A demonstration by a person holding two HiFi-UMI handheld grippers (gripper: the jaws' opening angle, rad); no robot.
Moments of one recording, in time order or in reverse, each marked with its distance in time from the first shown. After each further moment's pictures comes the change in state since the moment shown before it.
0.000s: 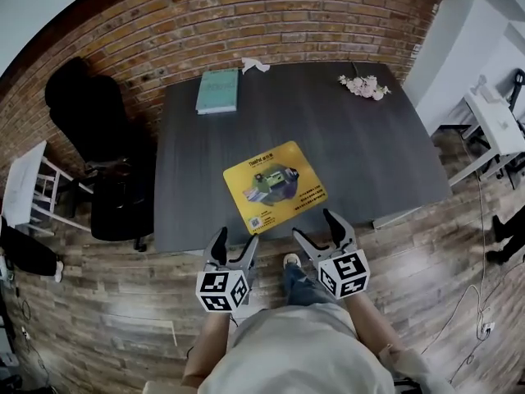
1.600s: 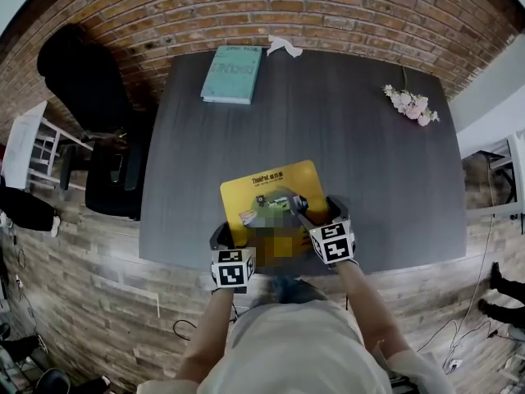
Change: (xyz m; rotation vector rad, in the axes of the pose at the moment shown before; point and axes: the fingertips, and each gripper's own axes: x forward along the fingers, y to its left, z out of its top) left arm 0.160 0.083 -0.101 -0.079 0.433 0.281; right arm 0.199 -0.141 -0.118 -0.092 0.479 0.082
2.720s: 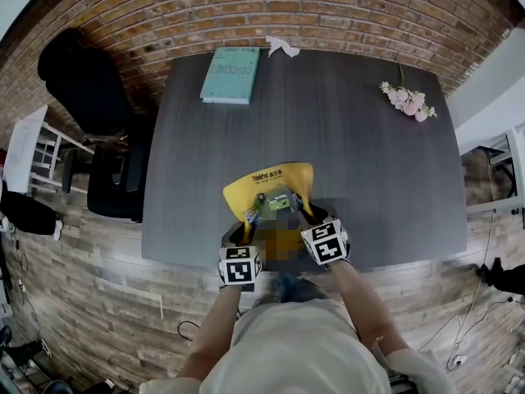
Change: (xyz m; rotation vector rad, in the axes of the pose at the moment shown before) left arm 0.003 -0.019 0.000 0.000 0.008 -0.021; right arm -0.001 0.029 0.003 -0.051 0.014 0.040
